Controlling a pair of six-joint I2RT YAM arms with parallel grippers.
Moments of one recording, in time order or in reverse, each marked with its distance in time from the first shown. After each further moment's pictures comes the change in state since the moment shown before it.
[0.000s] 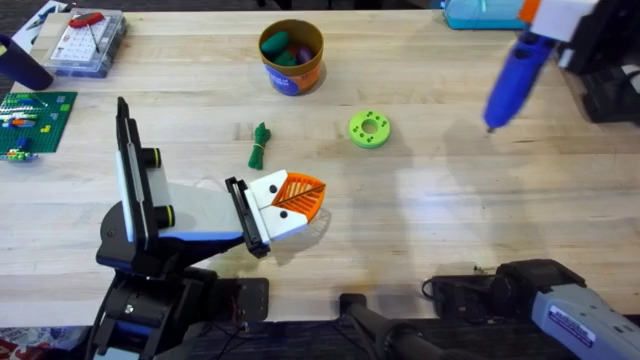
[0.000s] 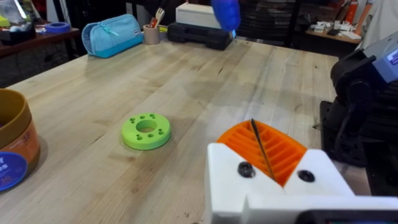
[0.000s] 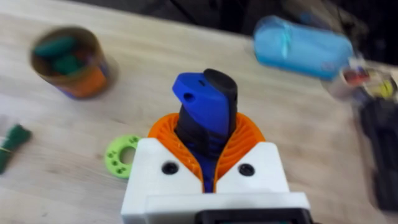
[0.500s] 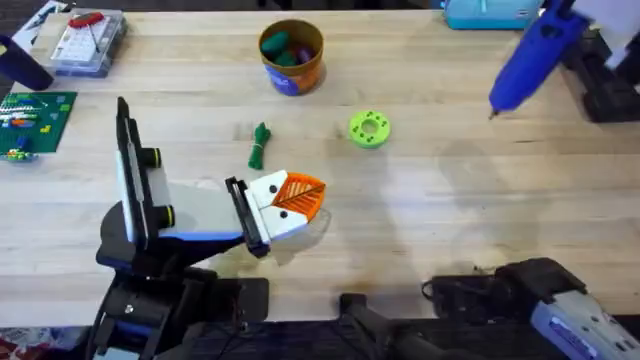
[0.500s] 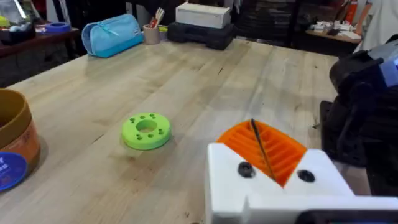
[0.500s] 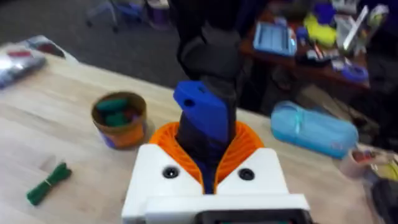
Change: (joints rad) left arm 0.000 0.000 0.000 -0.001 0.000 0.000; right arm 0.100 -0.193 -0.022 0.116 -0.039 0.007
